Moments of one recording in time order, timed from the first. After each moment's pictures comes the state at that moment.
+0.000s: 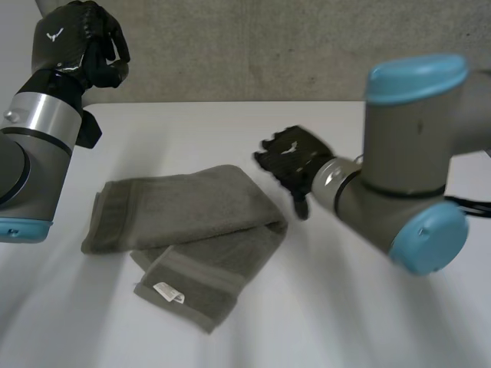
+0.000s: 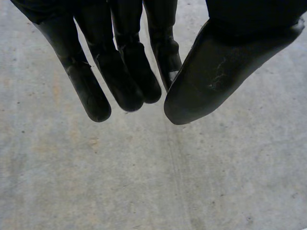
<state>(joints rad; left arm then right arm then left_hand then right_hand) 4.41 -1.75 -1.53 3.65 -1.49 2.92 2.21 -1.00 1.03 0.33 1.44 2.53 1.22 1.26 1.26 1.26 1.04 0.24 0.24 0.24 0.25 0.06</state>
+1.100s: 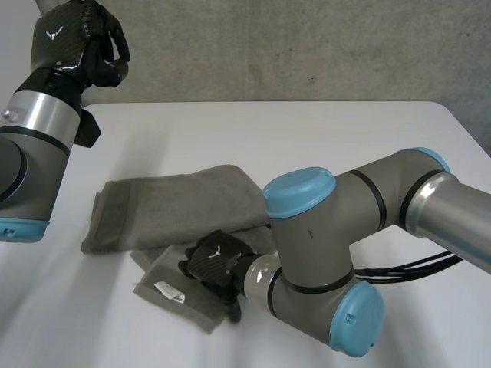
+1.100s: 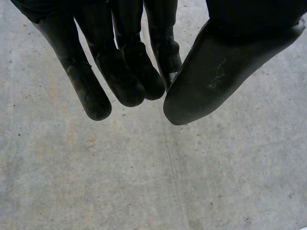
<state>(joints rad) 4.42 -1.75 -1.53 3.65 -1.48 2.92 2.41 -0.82 1.12 0.30 1.27 2.70 1.25 1.34 1.34 1.36 1.06 0.32 0.34 0.32 0.31 0.10</state>
